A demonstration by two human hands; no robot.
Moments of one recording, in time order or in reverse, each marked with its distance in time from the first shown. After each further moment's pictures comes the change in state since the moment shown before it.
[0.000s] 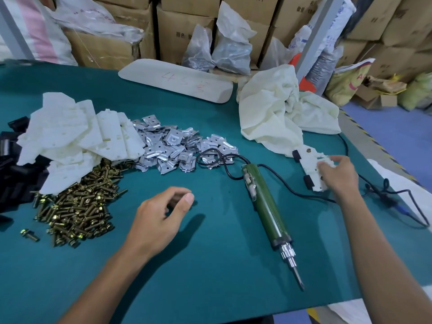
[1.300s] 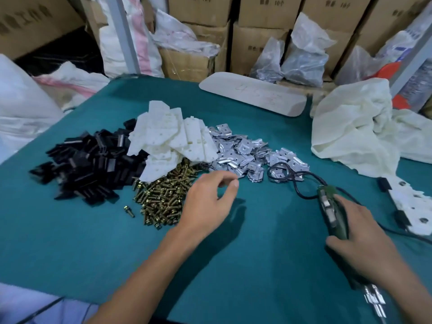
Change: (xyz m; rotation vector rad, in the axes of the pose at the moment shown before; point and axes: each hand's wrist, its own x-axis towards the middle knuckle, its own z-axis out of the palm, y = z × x) left_hand 0.021 0.007 -0.038 0.177 0.215 0.040; right_hand -0.160 -0.055 0.029 -0.364 -0.496 -0.461
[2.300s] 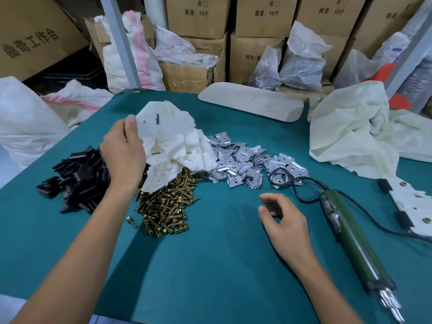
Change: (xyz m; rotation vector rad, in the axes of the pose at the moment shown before) left_hand 0.089 -0.040 -0.124 0.183 0.610 -0.188; right_hand 0.021 -0.083 0.096 0.679 0.245 -0.361
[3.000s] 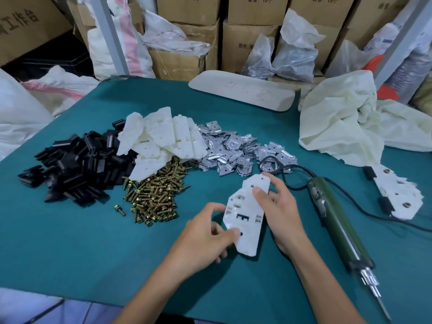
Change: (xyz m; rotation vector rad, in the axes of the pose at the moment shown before) left_hand -0.198 0.036 0.003 -0.272 -1.116 -0.421; right_hand 0.004 -0.010 -0.009 0.569 -0.080 0.355
